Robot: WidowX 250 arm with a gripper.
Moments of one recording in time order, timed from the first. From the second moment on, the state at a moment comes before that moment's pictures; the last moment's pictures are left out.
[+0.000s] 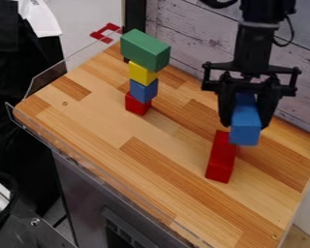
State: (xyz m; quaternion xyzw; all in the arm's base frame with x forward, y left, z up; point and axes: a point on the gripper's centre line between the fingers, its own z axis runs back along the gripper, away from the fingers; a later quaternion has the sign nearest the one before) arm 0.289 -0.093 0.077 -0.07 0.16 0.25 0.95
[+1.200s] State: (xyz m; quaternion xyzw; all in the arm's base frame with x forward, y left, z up) arm 0.273 -0.090 0.043 -0.02 0.17 0.13 0.98
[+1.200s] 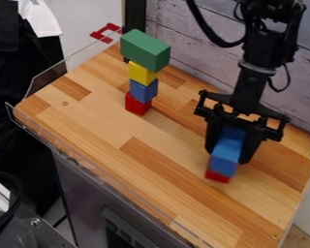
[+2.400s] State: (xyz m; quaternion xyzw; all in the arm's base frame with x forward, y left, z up) arm 0.288 -0.075 0.038 -0.02 0.16 0.20 0.97
